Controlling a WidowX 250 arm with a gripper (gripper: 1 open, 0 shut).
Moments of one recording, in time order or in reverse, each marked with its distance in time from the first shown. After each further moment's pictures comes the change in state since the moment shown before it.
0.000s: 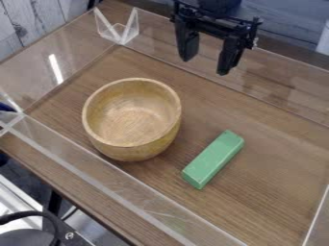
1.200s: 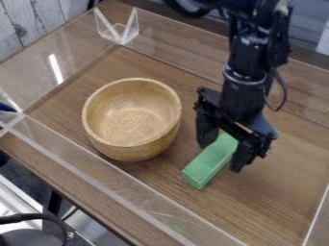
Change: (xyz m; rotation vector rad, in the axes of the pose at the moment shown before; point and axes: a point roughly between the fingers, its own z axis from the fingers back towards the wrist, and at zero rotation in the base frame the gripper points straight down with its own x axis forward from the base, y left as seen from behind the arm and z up) arm -0.043 -0.065 -0.084 0.012 0.061 -0.255
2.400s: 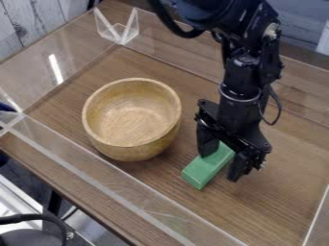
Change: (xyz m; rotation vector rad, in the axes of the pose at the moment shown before) arm 0.006 0.006 -0.018 -0.019 -0.068 -0.028
